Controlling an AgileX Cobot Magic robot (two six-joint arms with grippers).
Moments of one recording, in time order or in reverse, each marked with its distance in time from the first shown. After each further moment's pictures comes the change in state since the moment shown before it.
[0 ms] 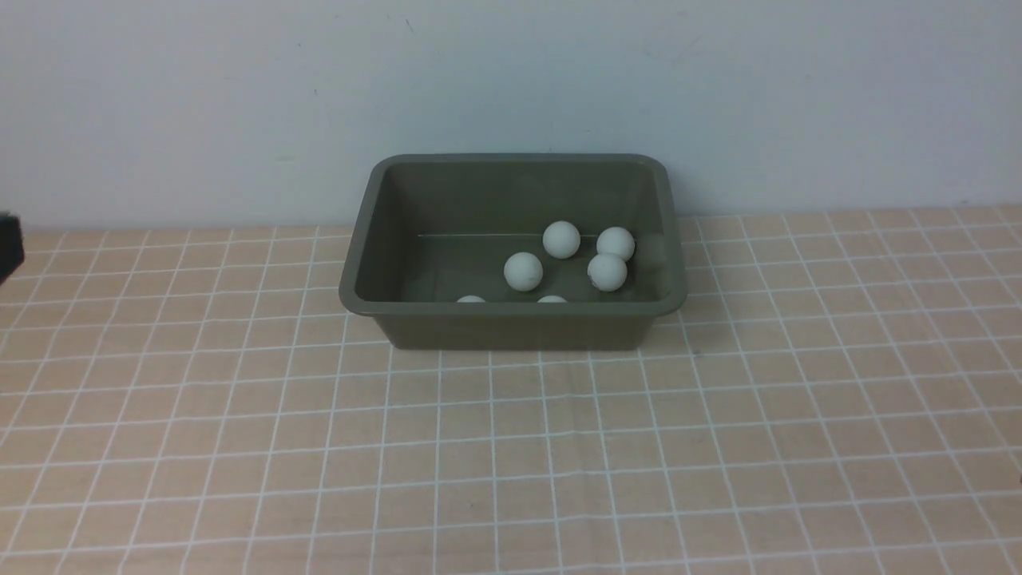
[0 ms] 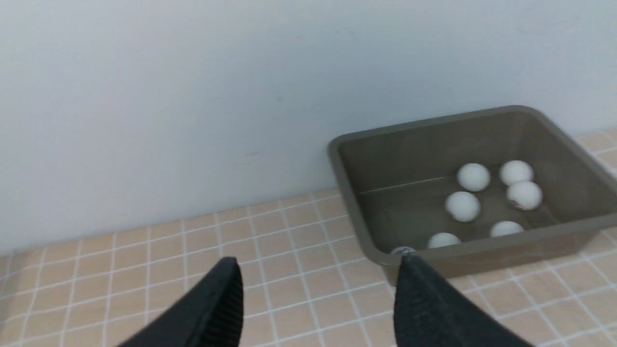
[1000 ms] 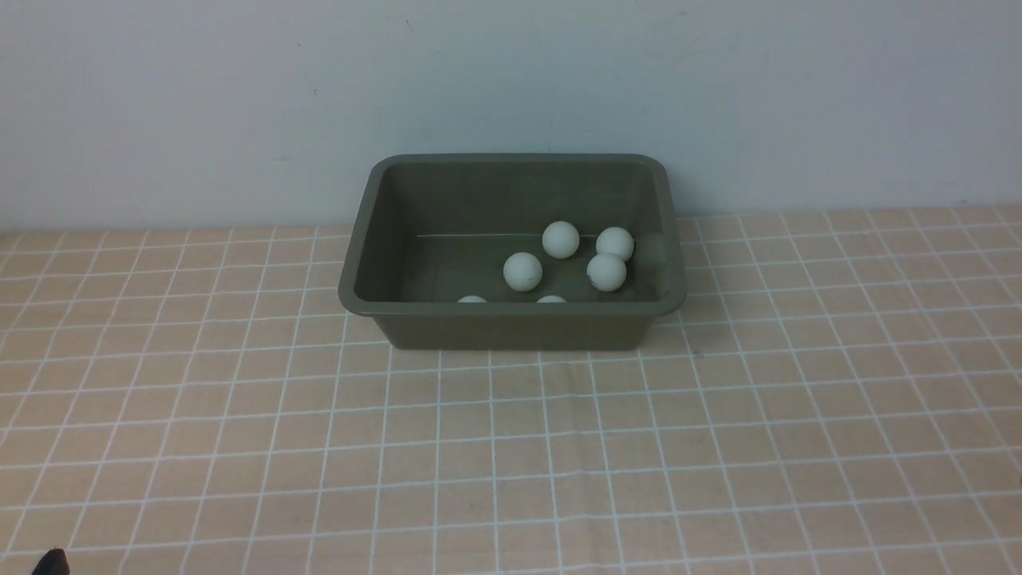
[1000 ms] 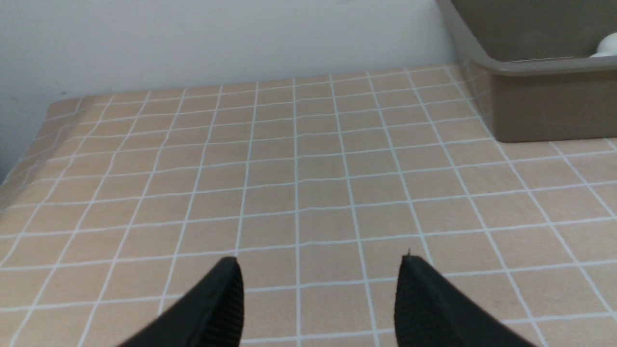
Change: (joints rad) right arm 0.000 0.000 0.000 0.000 0.003 0.000; left arm 0.003 -0.584 0.738 0.328 -0.209 -0.337
